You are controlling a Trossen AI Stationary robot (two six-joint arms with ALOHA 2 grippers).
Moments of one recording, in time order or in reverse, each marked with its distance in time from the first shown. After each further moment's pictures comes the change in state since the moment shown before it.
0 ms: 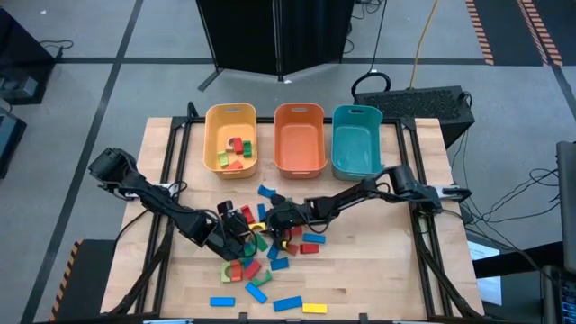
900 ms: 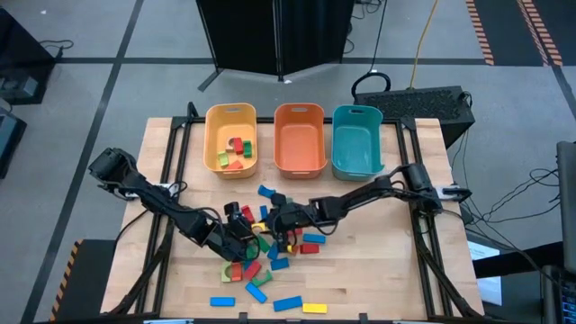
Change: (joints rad) left arm 0.004 -0.001 0.000 0.138 -0.022 0.148; right arm 0.039 -0.131 -0.002 -0.044 0.065 -0.099
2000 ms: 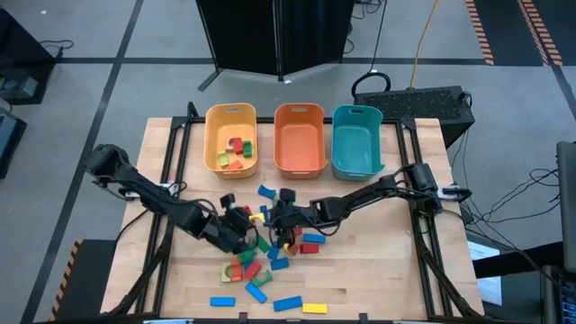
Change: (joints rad) left arm 0.053 -0.120 0.000 -0.086 -0.043 -0.037; right arm 0.009 -0.041 0.002 -0.210 0.236 0.102
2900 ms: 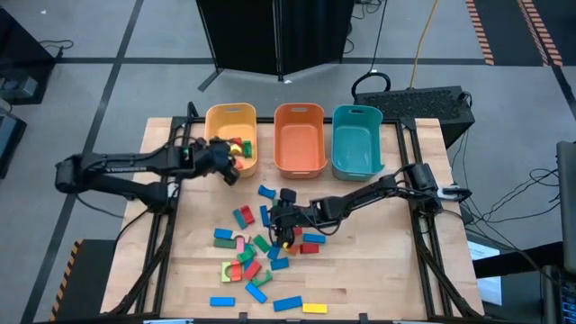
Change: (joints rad) left arm 0.735 -0.336 0.000 -0.285 0.121 0.164; right arm 0.001 0.005 0.000 0.034 -0.048 0.047
